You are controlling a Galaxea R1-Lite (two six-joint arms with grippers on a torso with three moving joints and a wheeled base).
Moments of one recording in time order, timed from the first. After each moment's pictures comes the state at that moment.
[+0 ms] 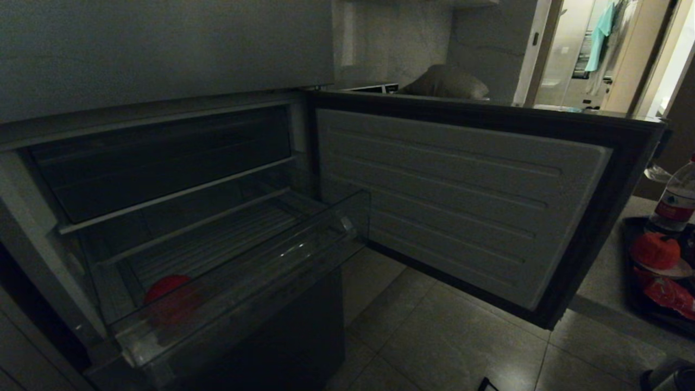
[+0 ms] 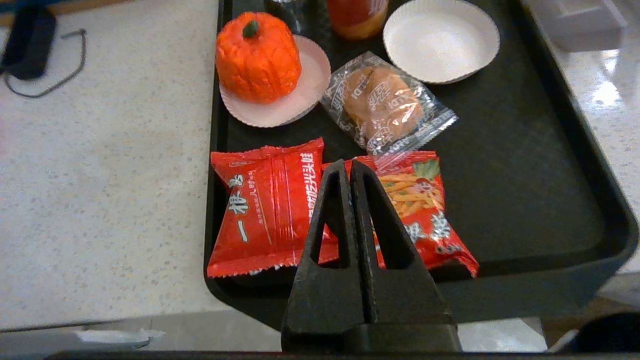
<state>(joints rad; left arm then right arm) 0.00 0.00 0.00 0.00 0.00 -0.01 -0.45 1.36 -0.72 -0.19 -0.29 0.25</state>
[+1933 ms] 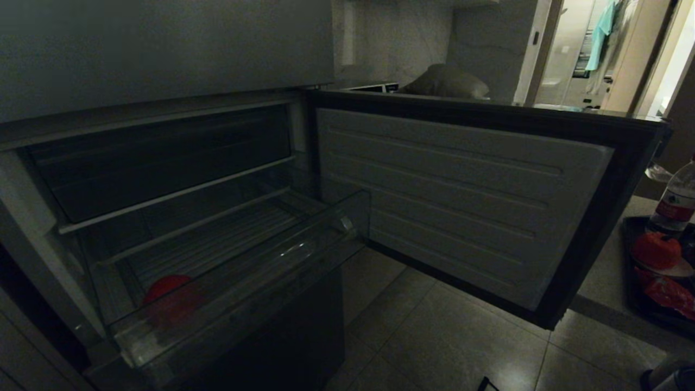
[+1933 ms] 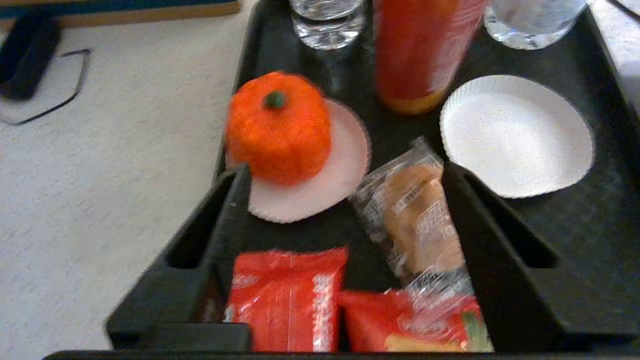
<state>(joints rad) 0.00 0.00 0.00 0.00 0.00 -0.01 -0.56 1.69 -0.85 -0.46 -0.07 0.09</state>
